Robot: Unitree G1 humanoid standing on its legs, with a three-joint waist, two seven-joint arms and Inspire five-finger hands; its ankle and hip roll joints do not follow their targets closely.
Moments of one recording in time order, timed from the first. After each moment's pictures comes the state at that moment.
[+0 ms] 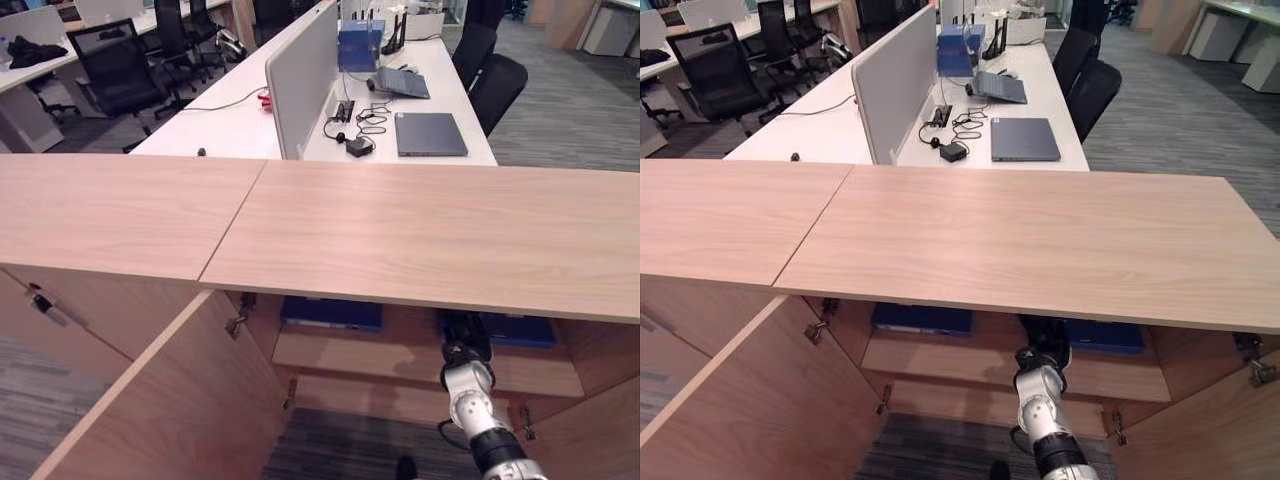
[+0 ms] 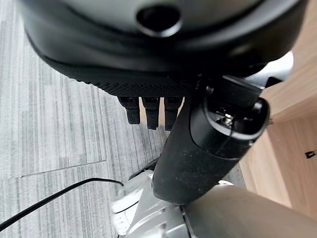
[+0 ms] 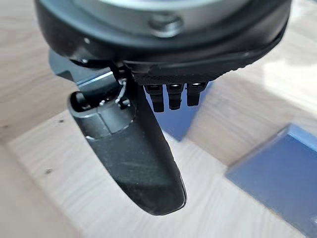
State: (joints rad) left arm 0.09 0.27 -0.38 1.18 -0.11 0.09 0.05; right arm -0.15 -0.12 0.07 0.46 1.00 -0.23 -0.48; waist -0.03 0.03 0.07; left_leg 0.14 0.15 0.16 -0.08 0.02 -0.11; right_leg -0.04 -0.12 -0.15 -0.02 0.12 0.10
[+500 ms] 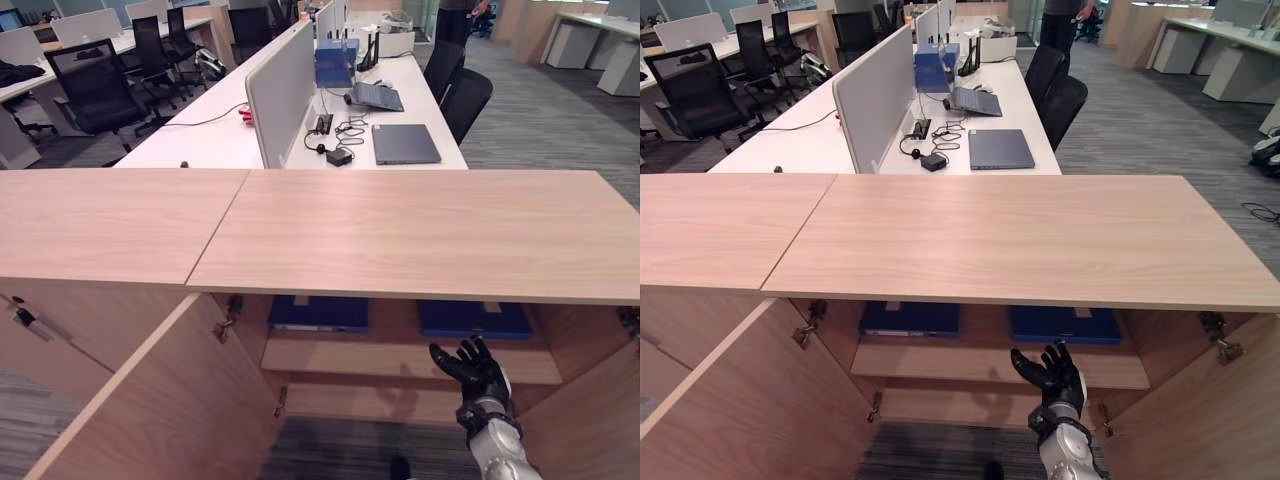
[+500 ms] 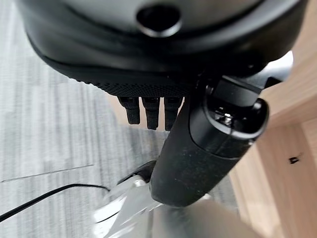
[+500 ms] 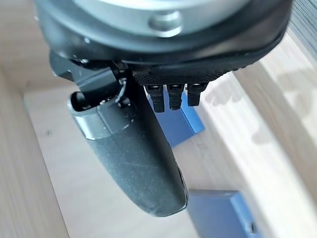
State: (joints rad) left arm 0.10 0.29 -0.31 1.12 -0.11 0.08 0.06; right arm 0.16 -0.26 0.13 0.36 0.63 -0.14 -0.22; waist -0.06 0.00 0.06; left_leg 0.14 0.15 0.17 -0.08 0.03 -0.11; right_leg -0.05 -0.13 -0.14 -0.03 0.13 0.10
